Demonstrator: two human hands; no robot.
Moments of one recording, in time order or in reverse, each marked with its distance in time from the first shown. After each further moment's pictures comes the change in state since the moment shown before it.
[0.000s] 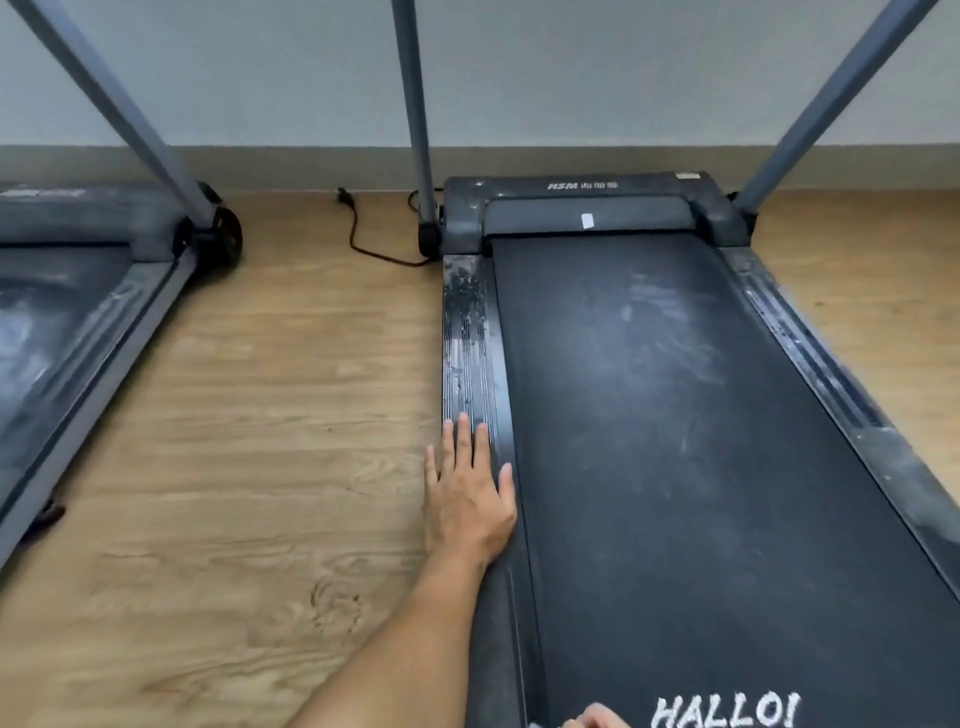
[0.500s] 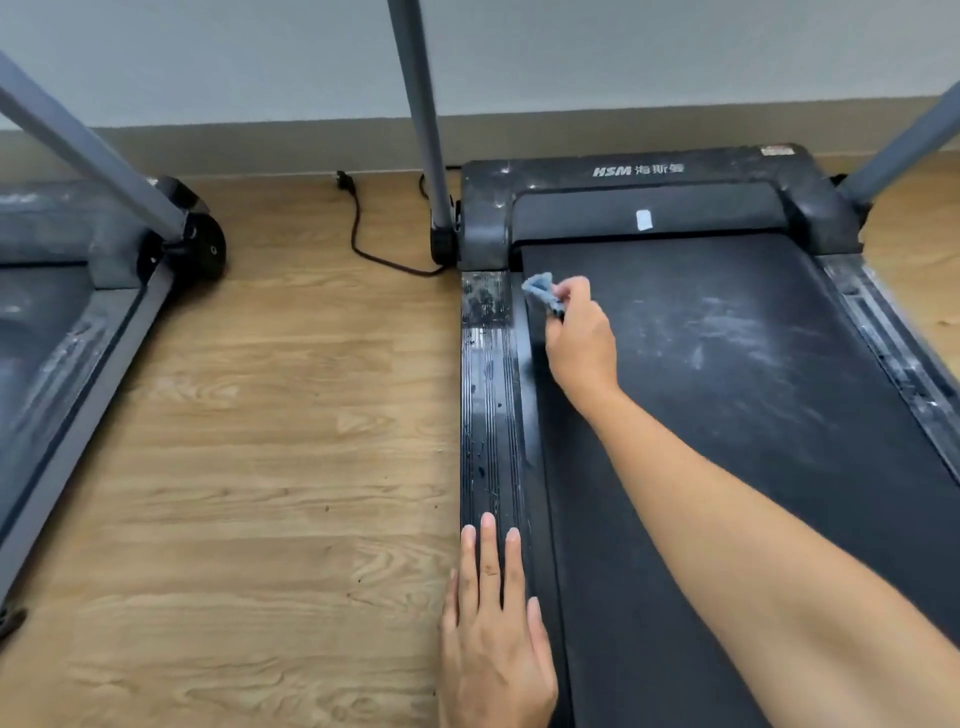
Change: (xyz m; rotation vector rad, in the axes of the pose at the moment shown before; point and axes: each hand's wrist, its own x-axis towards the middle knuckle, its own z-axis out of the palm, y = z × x) left_hand 0.007 -0.001 0.007 0.035 0.041 0.055; right_hand 0.530 -0.045 0.002 0.225 0.141 0.202
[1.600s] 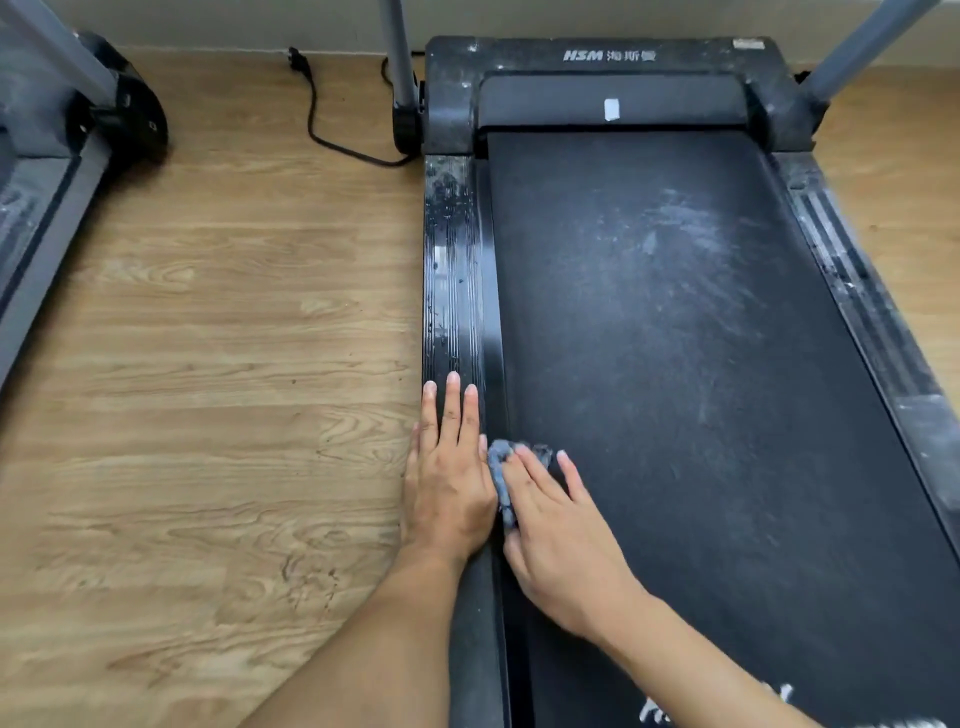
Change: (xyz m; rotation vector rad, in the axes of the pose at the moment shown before) left_hand -0.004 -0.010 0.006 -0.109 -0.034 0.001; right_hand -0.338 0.057 -0.083 -0.580 -0.533 -0.461
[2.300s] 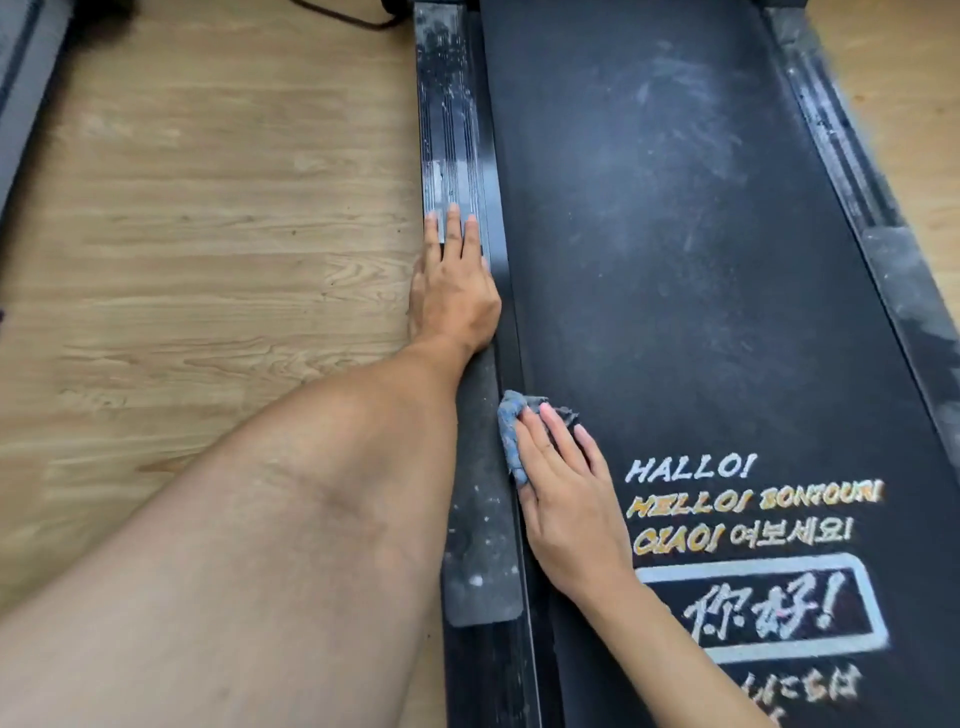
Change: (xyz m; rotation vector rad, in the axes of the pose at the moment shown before) left_hand -0.001 0.005 -0.011 0.056 -0.042 -0.016; right_hand -0.156 -0.078 0.060 0.183 0.185 0.189
